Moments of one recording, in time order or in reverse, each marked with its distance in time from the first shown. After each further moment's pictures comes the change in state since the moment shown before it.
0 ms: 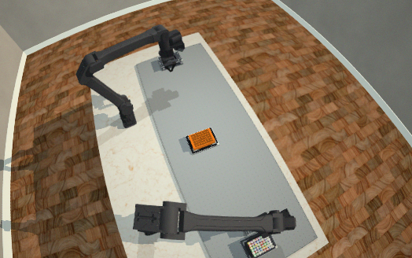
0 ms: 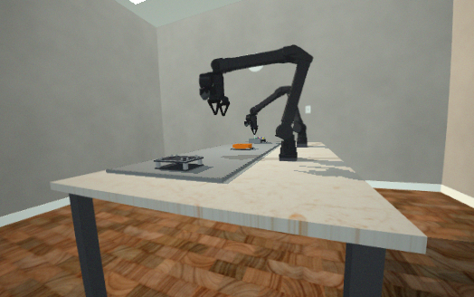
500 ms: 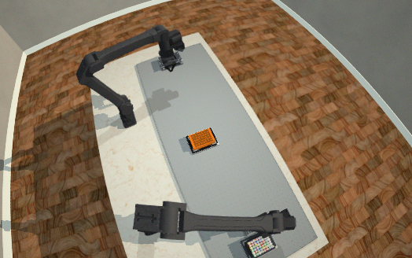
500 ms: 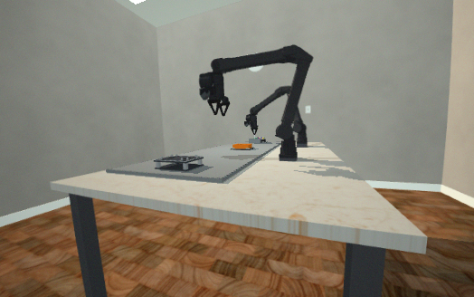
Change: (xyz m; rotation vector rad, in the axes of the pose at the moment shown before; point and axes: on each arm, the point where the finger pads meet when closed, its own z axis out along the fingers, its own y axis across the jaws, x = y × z) left arm 0.000 0.000 0.000 0.000 0.000 0.000; right arm 0.000 0.000 0.000 0.000 0.000 0.000
